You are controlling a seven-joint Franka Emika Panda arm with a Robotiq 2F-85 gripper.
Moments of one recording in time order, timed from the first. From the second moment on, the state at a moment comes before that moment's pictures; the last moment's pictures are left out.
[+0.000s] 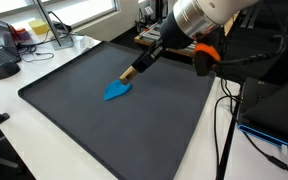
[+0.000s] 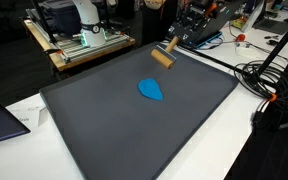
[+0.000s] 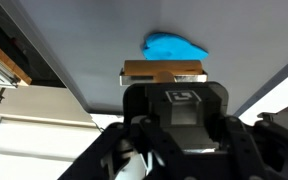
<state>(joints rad) 0.47 0.56 0.07 -1.49 -0.63 1.56 2.23</state>
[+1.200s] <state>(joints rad) 0.57 0.95 0.01 -1.07 -0.78 1.30 2.30</state>
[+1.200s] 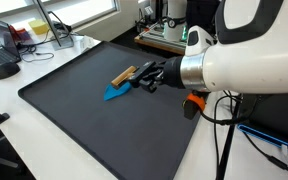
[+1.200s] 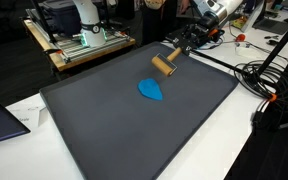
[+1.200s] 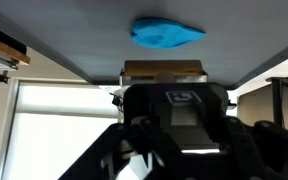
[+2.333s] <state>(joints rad) 0.55 1.02 -0.02 -0.92 -0.75 1.25 2.10</state>
